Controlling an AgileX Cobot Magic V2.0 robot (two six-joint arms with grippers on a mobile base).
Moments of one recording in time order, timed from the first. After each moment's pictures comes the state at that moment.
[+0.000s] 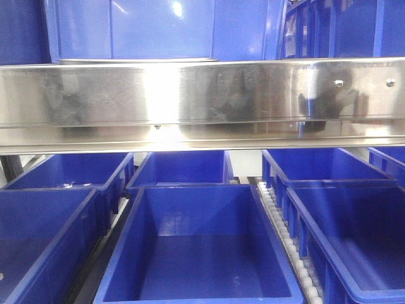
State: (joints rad) left arm -0.02 0.01 0.00 0.00 -0.01 -0.03; right arm 0.00 0.01 0.00 0.12 0.02 -0.09
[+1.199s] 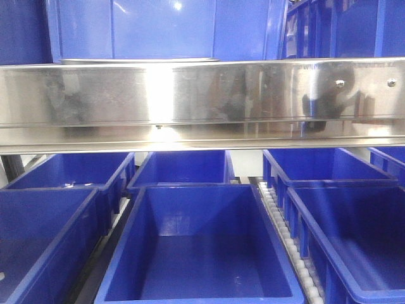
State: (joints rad) left arm -0.02 0.01 0.00 0.00 -0.01 -0.03; right arm -0.03 0.01 0.00 0.12 0.02 -0.10
